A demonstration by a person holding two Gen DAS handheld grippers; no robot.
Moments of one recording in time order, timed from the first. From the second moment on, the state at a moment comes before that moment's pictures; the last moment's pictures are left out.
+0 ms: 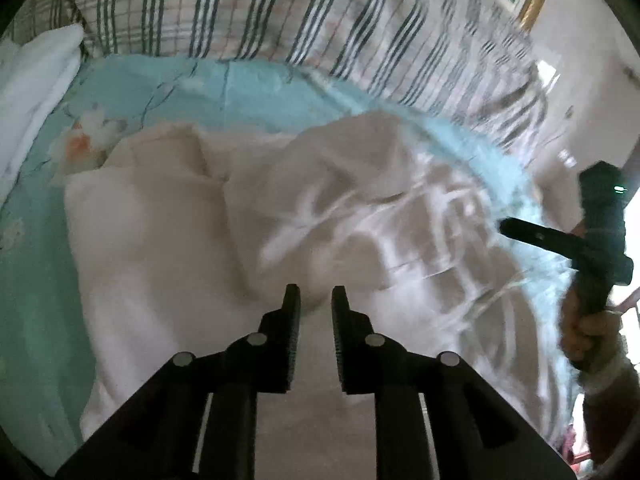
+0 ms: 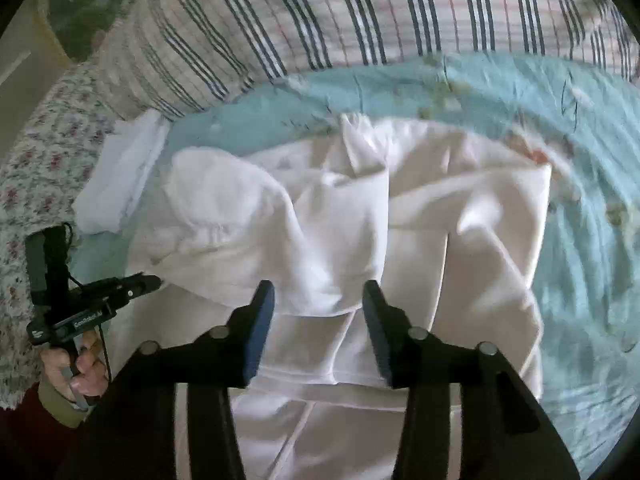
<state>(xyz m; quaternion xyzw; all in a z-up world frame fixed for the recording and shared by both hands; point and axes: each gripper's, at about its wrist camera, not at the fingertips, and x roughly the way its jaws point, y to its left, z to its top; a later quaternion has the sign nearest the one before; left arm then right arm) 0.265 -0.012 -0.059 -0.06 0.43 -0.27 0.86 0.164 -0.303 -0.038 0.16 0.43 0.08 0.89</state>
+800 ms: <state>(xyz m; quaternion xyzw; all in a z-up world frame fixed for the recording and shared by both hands) 0.348 -0.067 -0.070 -0.14 0.42 -0.30 0.84 0.235 -0.244 0.025 0.11 0.36 0.27 0.89</state>
